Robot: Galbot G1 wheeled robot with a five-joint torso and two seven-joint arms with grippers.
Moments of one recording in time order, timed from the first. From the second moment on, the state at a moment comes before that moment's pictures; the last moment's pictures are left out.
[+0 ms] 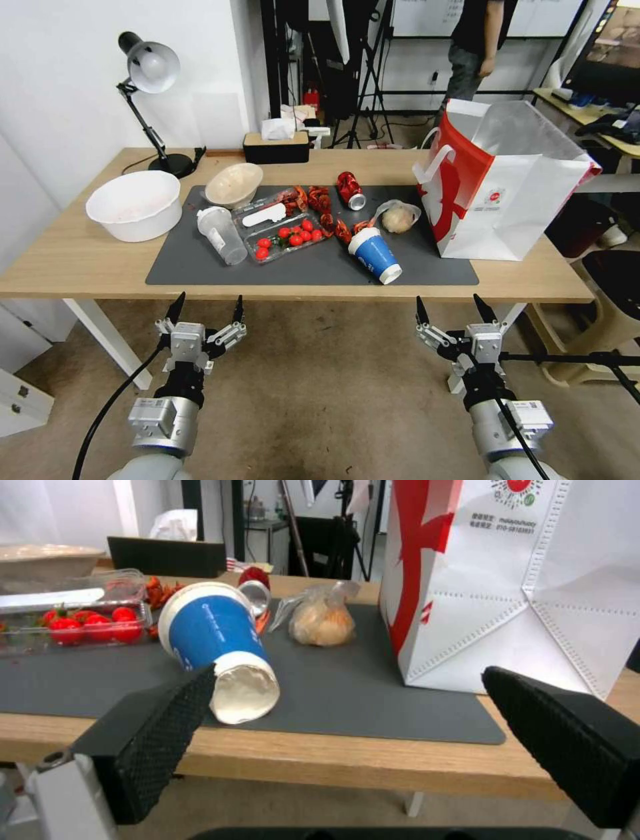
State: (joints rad) left arm 1.80 -1.50 -0.55 -2.30 0.00 0.00 0.00; right arm -1.80 1.50 0.55 2.30 0.00 0.00 0.00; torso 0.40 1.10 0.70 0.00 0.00
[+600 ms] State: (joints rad) left arm 1.80 -1.50 -0.55 -2.30 0.00 0.00 0.00; right arm -1.80 1.50 0.55 2.30 0.00 0.00 0.00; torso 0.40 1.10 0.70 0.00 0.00
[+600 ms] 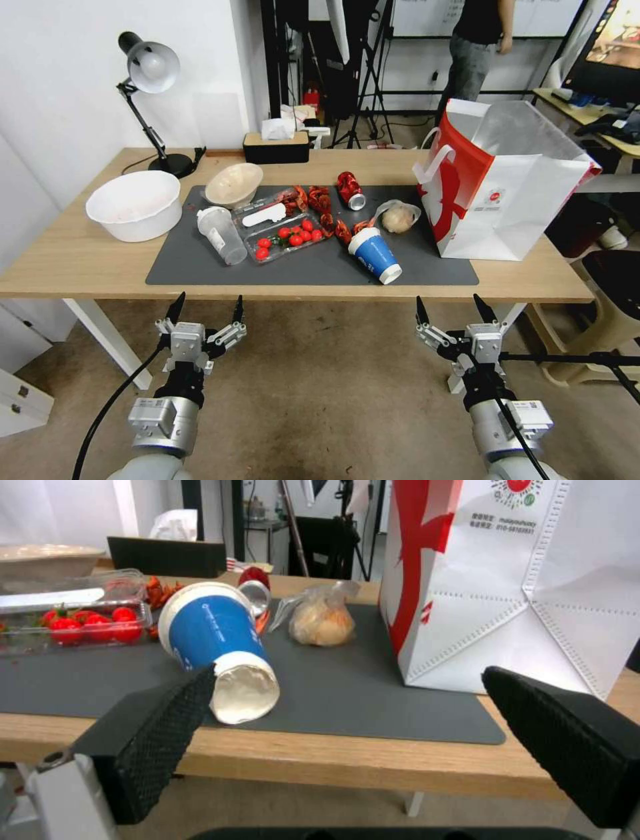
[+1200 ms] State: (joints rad) left arm 1.92 -1.60 -0.35 -2.38 0.03 0.10 -0.20; right arm -1.75 1.47 0.35 2.28 0.11 -0.22 -0.02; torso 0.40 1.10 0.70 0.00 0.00
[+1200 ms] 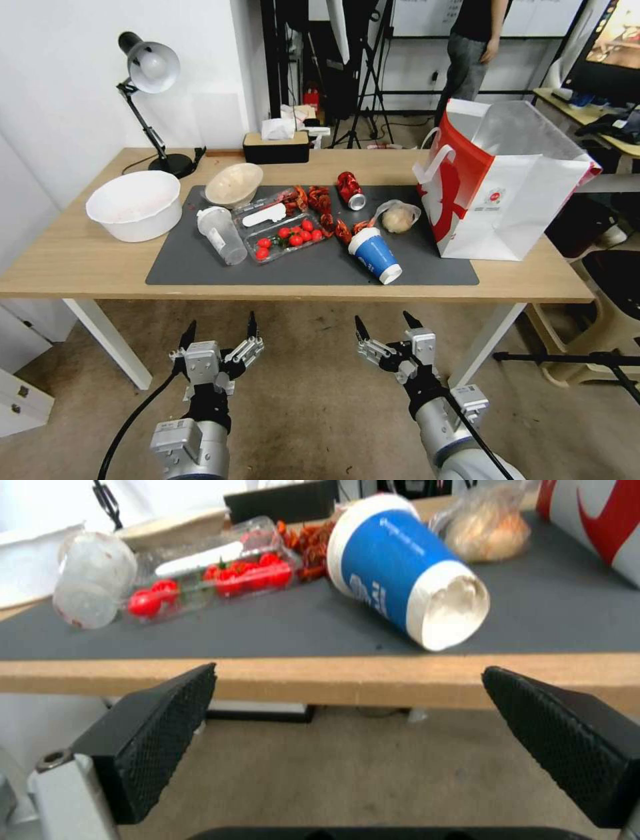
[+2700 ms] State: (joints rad) left arm 1.91 -1.60 -0.42 -2.33 0.04 -0.05 -0.10; right arm -1.62 1.41 0.41 2.26 0.19 0.04 -0.03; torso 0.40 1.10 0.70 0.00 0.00
